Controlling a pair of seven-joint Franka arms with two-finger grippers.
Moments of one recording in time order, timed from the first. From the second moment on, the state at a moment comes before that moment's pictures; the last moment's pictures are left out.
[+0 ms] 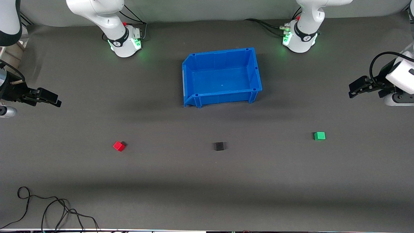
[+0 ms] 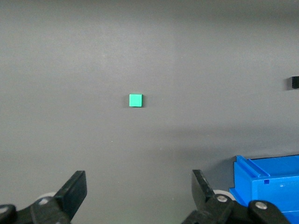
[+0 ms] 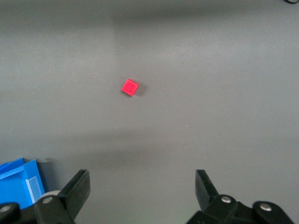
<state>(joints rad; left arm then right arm) -0.04 -0.03 0.00 -1.68 0.00 1.64 -0.04 0.06 0.02 -0.13 -1.66 0.03 1.64 0.03</state>
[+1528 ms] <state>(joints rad) 0.18 0.06 0.03 -1.75 -0.38 1.72 -1.29 0.14 0.25 -0.12 -1.66 0.08 1.77 0.48</state>
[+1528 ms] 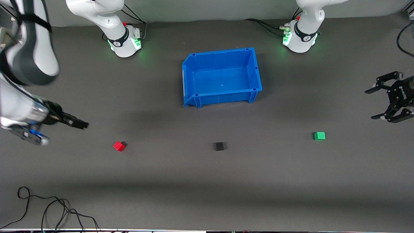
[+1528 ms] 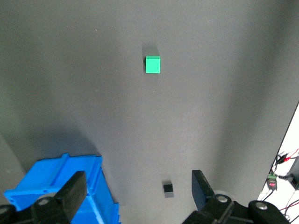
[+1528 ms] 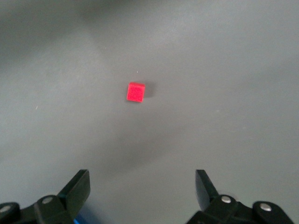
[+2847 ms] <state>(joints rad) 0.22 0.37 0.03 -2.07 -0.73 2.21 -0.86 0.17 0.61 -0.12 -1.88 0.09 2.50 0.58</state>
